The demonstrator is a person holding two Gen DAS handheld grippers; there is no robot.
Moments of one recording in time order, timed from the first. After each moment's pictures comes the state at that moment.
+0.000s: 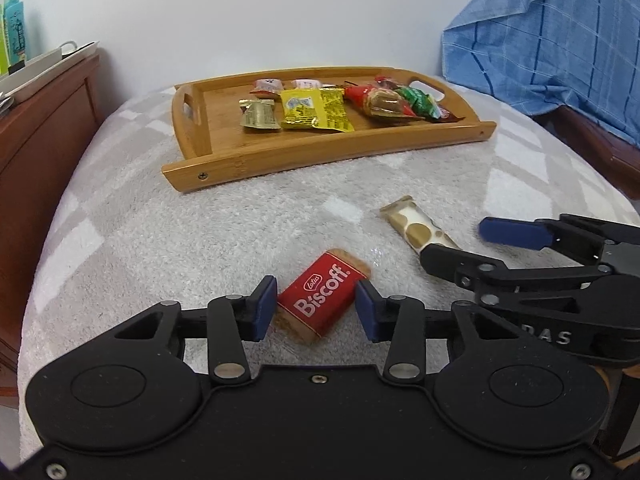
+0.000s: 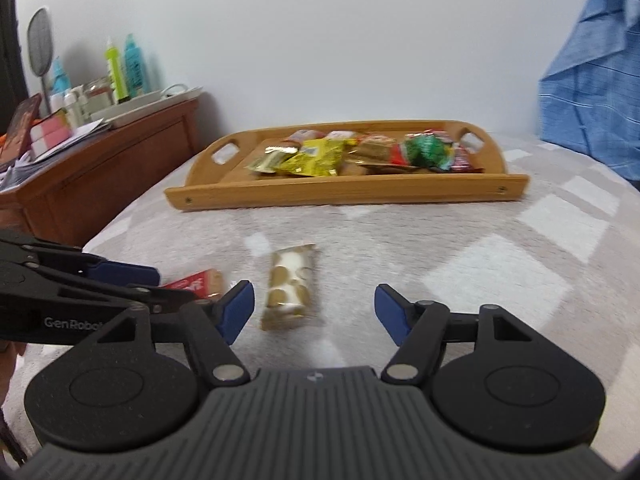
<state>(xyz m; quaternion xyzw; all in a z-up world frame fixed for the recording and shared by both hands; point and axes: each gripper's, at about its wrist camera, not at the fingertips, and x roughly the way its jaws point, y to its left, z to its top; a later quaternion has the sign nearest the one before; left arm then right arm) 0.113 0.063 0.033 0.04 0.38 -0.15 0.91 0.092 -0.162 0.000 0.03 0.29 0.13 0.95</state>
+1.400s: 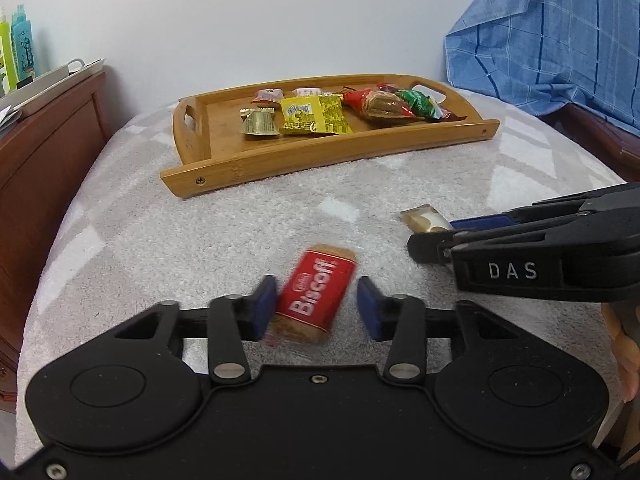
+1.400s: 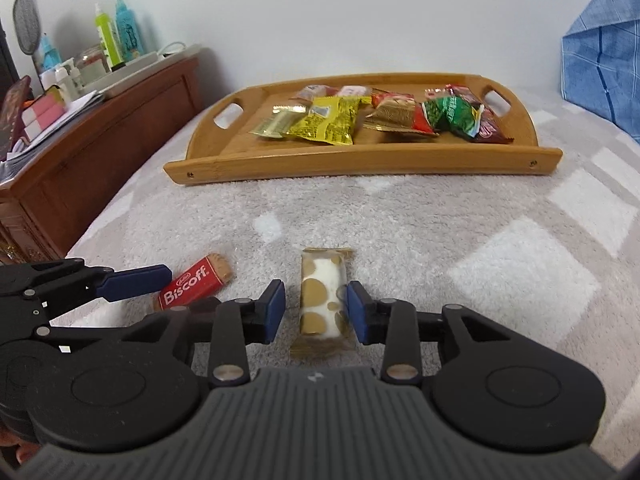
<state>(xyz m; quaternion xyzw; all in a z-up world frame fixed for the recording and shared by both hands) 0.100 0.049 0.023 0.06 0.35 -0.14 0.92 0.121 -0.156 0.006 0.04 0.37 0.14 0.92</state>
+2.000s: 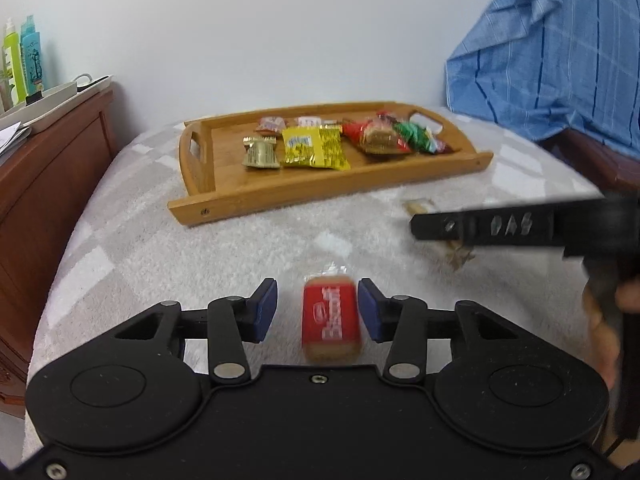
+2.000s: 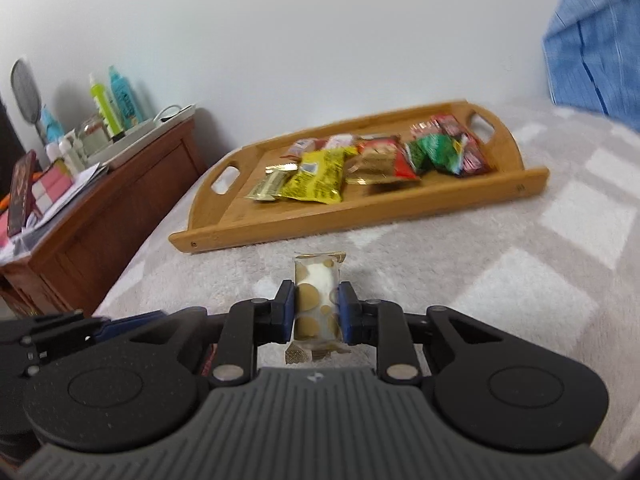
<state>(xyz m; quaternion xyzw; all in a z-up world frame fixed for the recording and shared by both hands) 0.095 0.047 0.044 0.05 0.33 -0.13 0.93 0.131 -0.186 0.020 0.13 0.33 0.14 0.92</state>
